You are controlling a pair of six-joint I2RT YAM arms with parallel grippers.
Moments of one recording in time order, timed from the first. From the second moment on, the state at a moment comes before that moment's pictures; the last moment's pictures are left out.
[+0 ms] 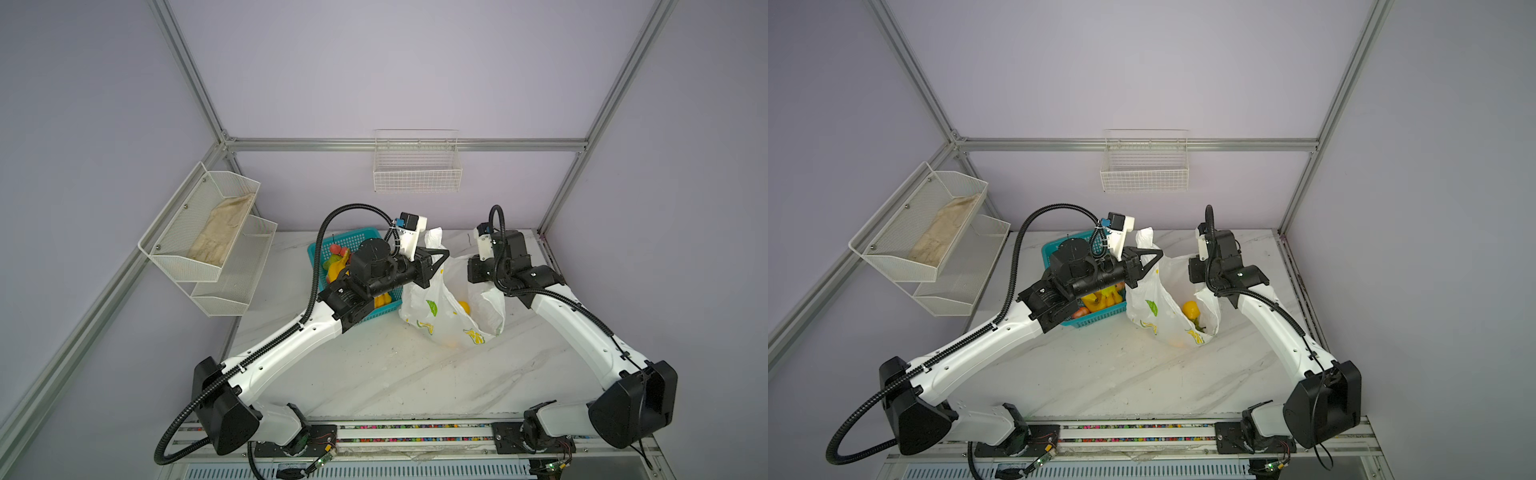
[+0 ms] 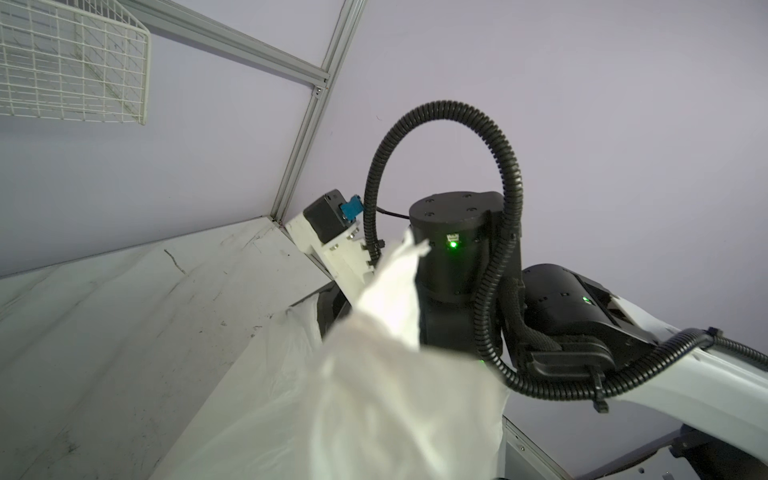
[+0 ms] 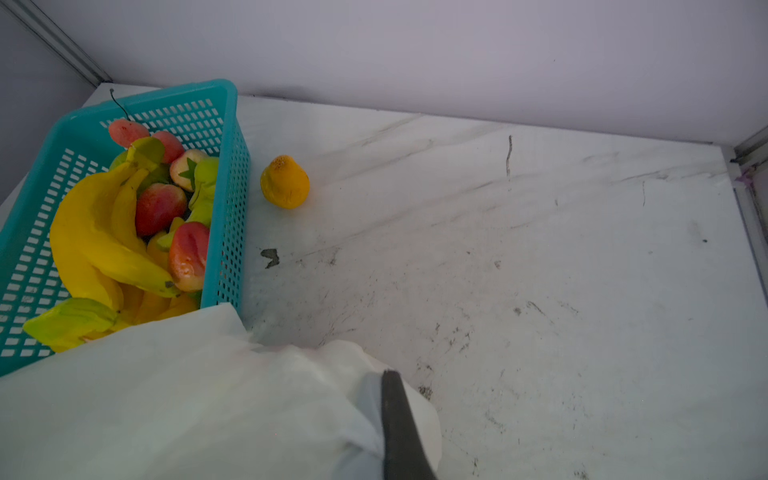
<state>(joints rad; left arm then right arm) -0.77 1.39 1.34 0.03 0.27 -0.49 0.36 1.41 1.29 -0.52 0.02 0.14</state>
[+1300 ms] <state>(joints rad) -0.70 1.39 1.26 0.09 0.17 -0.55 0.46 1.27 1.57 -0.43 -0.18 0.18</state>
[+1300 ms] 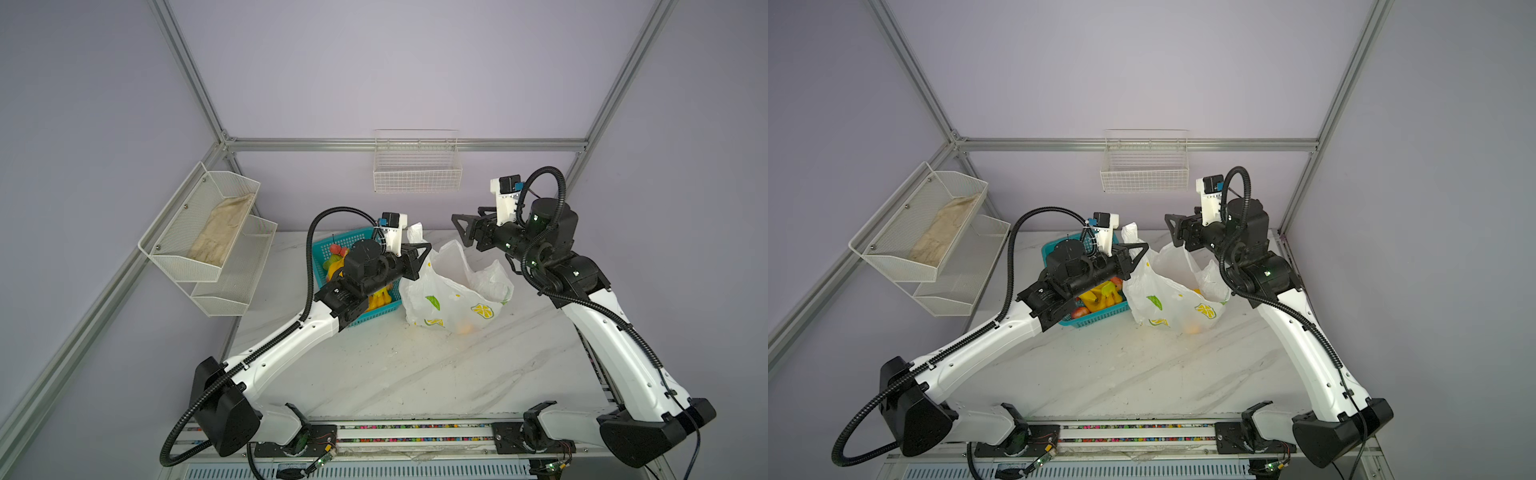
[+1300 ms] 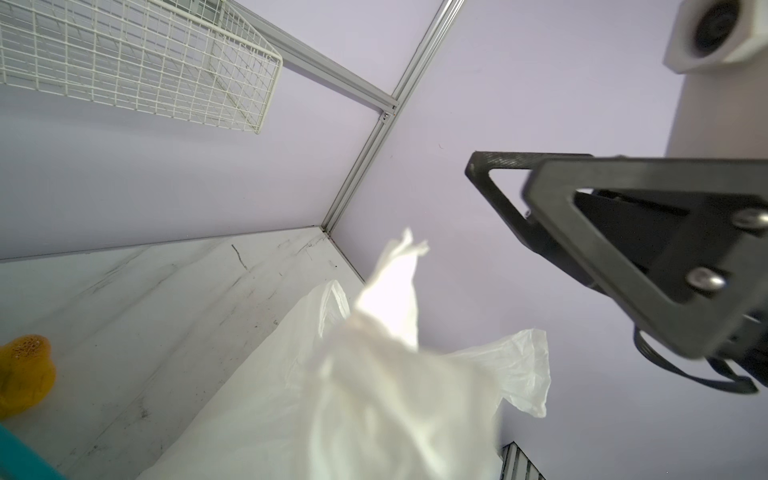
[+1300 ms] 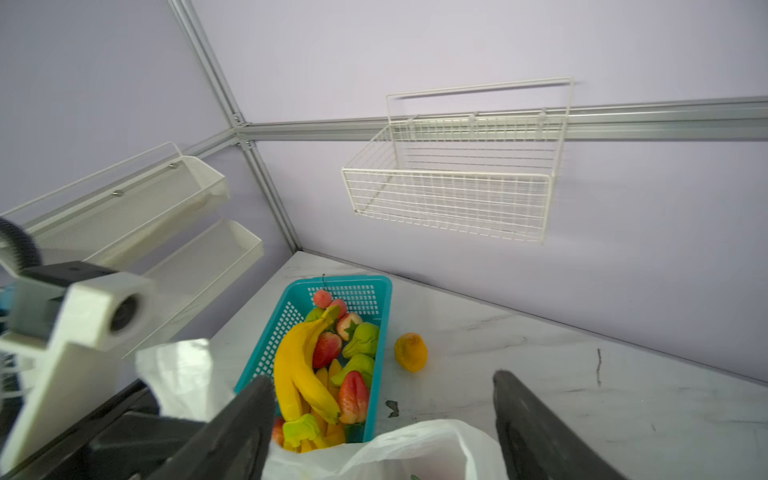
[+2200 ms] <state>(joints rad) -0.70 1.38 1.26 0.06 0.18 -0.63 0.66 1.01 0.95 -0.02 -0.25 0.01</state>
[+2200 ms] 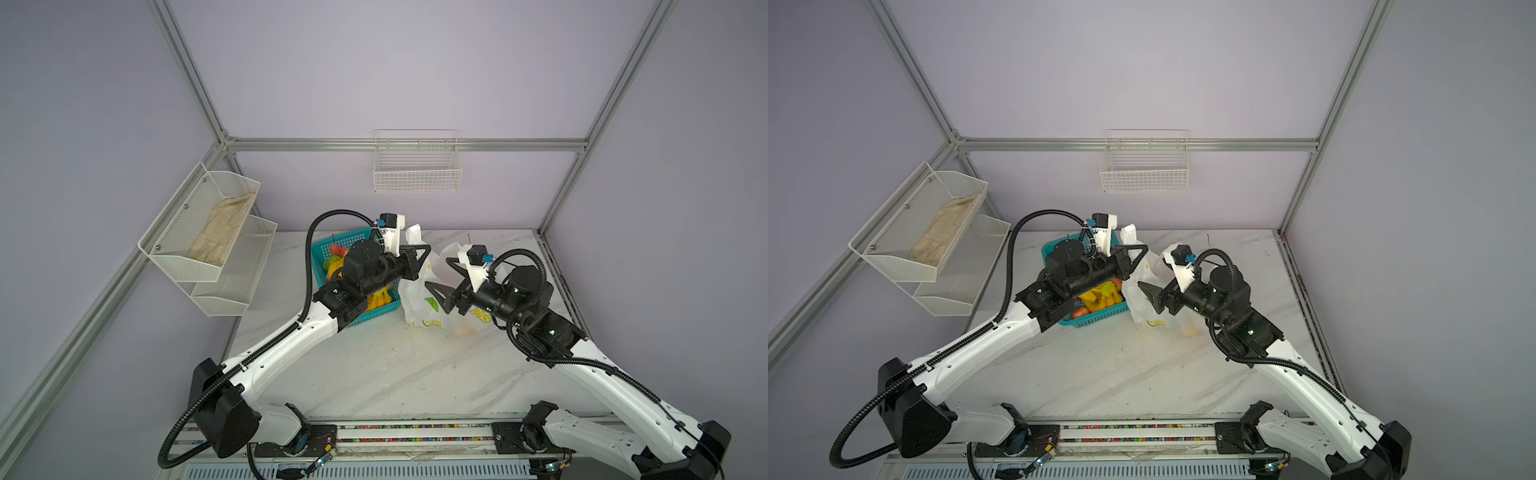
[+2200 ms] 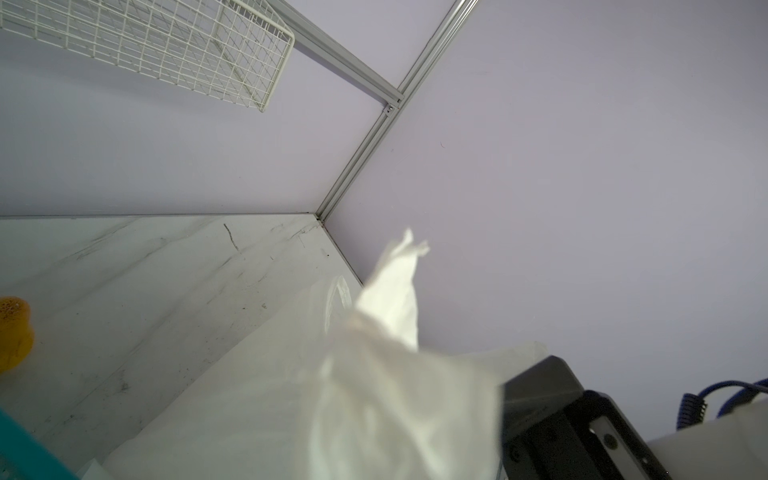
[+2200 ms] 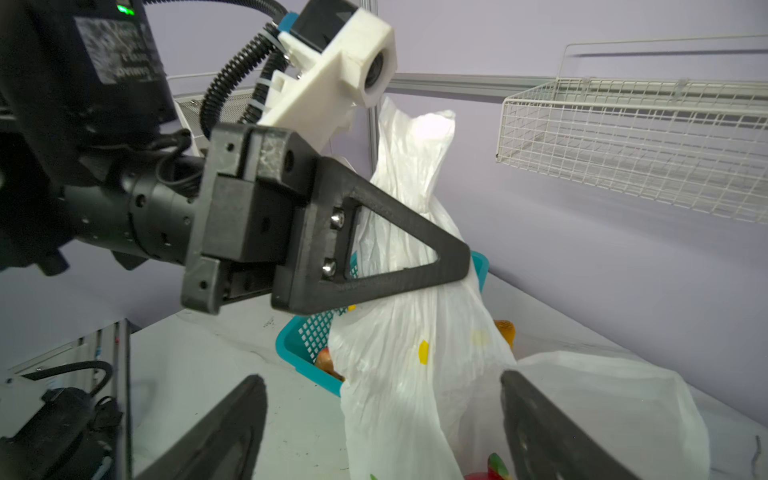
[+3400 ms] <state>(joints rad) -0.70 1.38 1.26 0.04 0.21 -0.65 0.62 1.21 0.80 0.45 -0.40 -0.11</state>
